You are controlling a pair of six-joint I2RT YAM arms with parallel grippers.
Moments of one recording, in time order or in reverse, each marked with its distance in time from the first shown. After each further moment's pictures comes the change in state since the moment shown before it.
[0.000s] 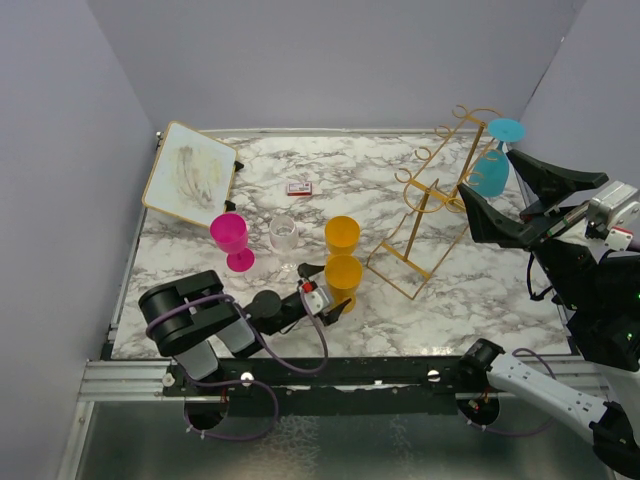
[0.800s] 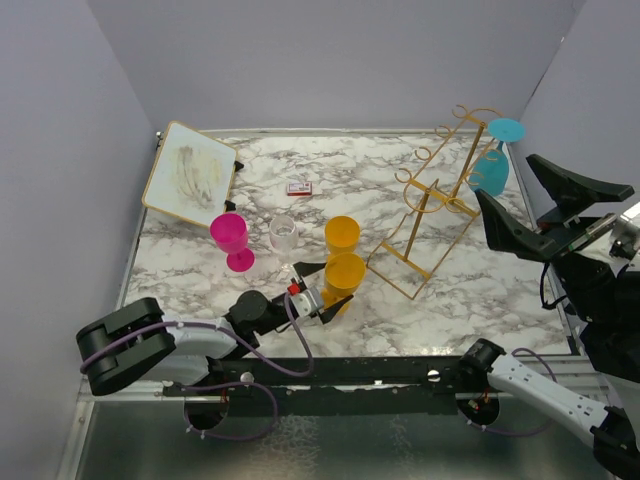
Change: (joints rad) left arm -0.035 -0.418 0.017 -0.296 0.056 -0.015; right arm 0.000 -0.068 -0.001 0.003 0.000 -0.034
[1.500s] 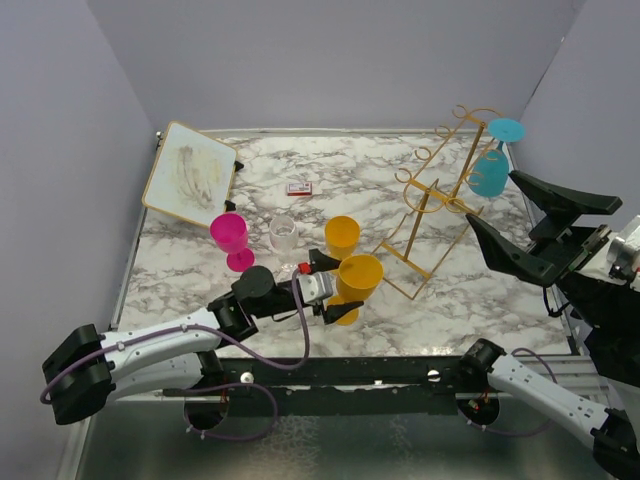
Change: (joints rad) left arm 0.021 -0.273 0.300 -0.685 0.235 -0.096; right arm 0.000 -0.003 0.003 -0.051 -0.182 0.014
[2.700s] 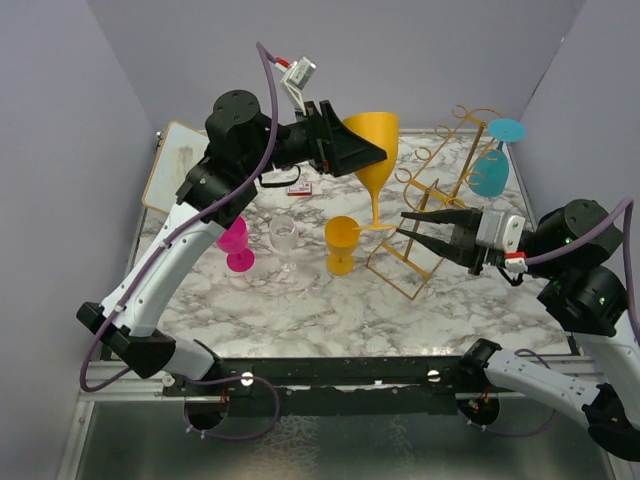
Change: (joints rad) left arm 0.387 0.501 1.349 -0.795 0.308 -0.954; right arm -0.002 0.248 0.094 -0.247 -0.473 -0.245
